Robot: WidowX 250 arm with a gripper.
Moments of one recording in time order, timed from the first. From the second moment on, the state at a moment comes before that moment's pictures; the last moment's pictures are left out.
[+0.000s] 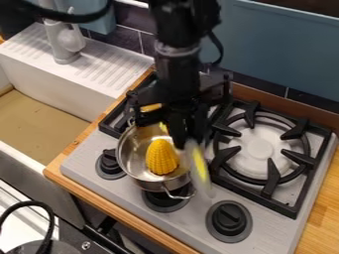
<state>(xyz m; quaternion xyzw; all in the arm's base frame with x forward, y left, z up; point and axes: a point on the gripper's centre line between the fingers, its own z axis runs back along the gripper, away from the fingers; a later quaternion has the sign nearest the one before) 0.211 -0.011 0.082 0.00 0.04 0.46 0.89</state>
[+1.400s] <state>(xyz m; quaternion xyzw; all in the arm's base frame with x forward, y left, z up) 0.215 0.008 0.070 0.00 0.09 0.46 0.88</state>
